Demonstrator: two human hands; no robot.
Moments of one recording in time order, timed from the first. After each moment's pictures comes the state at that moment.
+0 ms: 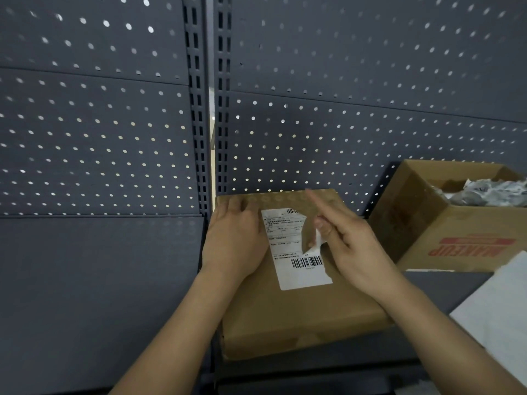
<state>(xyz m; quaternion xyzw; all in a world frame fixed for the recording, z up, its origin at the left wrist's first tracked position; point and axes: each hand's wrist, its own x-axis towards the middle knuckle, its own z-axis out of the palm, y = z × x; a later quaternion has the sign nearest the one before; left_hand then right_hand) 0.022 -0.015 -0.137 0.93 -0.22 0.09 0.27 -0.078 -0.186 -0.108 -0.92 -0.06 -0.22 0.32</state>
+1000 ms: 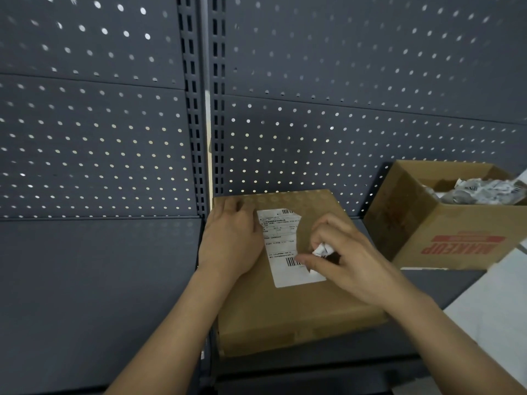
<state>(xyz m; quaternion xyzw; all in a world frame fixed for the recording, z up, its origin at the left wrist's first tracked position) 0.022 -0.015 -0.137 0.93 -0.23 0.10 0.27 -0.098 -0.188 -0.102 -0.94 -0.13 -0.17 0.26</state>
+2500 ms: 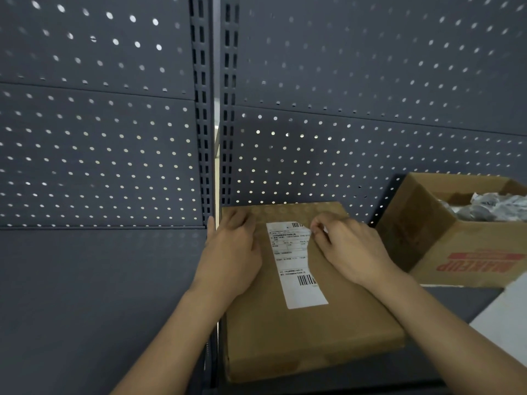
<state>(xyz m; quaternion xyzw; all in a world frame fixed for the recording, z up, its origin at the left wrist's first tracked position) 0.026 0.000 -0.137 0.92 -0.27 0.08 0.28 -0.043 -0.198 -0.111 -0.98 0.06 -0.16 0.04</state>
